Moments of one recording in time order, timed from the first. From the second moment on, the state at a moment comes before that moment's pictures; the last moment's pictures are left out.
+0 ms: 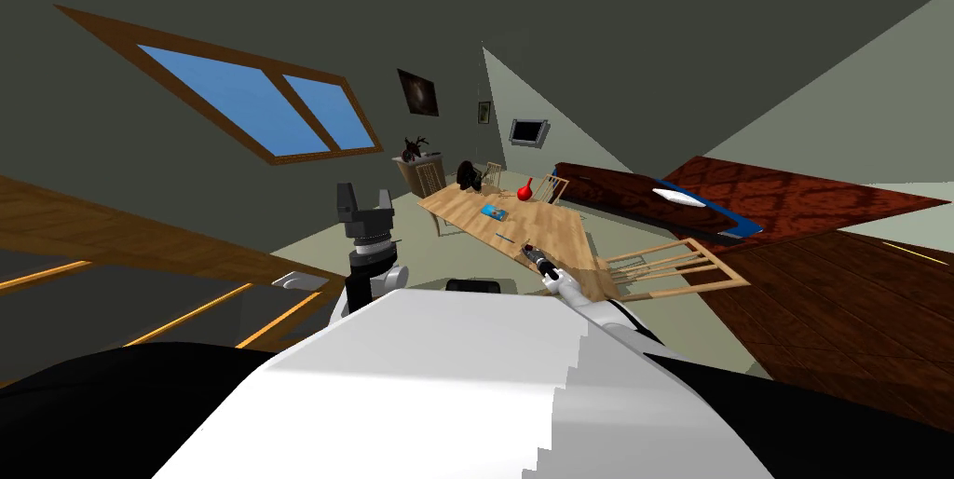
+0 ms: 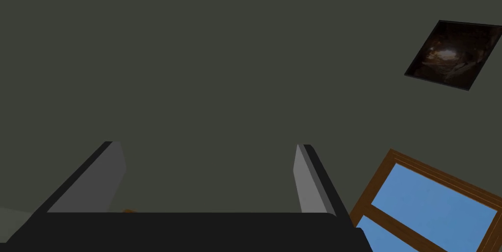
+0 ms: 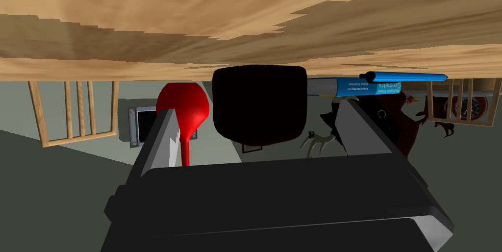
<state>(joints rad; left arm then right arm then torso) 0.53 0.04 0.07 -2.33 0.04 -0.64 0.03 -0.20 -0.48 0.21 -0.47 0.24 -0.42 0.86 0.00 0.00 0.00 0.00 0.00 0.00</state>
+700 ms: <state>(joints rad) 0.53 0.04 0.07 -2.33 0.04 -0.64 0.03 -0.23 -0.49 0.24 -0.42 0.19 -0.46 0.88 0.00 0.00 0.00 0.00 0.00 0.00</state>
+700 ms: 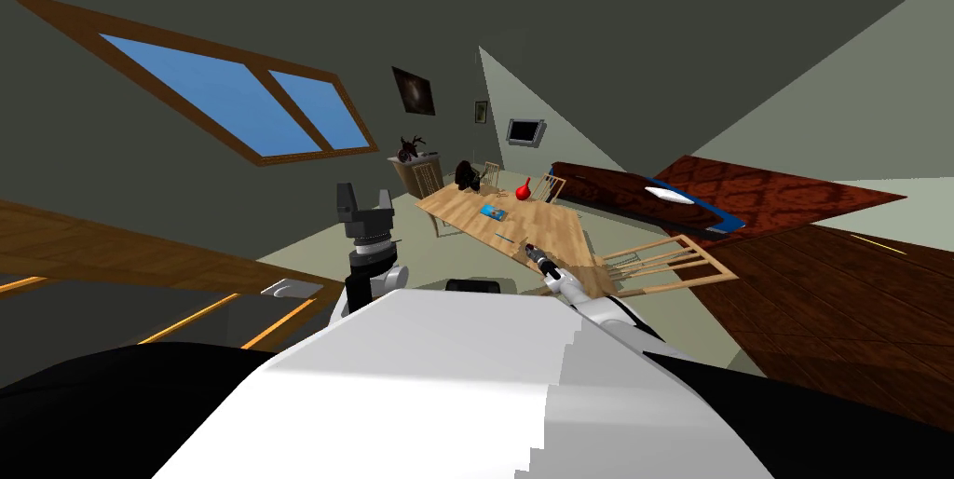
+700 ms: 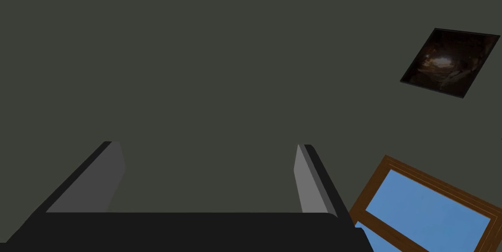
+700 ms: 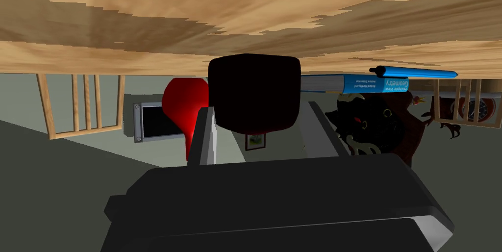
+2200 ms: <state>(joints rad) 0.53 0.04 0.07 -2.33 0.04 -0.64 0.03 -0.09 -0.41 0.09 -0.66 0.40 -0.29 0.77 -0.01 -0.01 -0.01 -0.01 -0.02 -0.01</state>
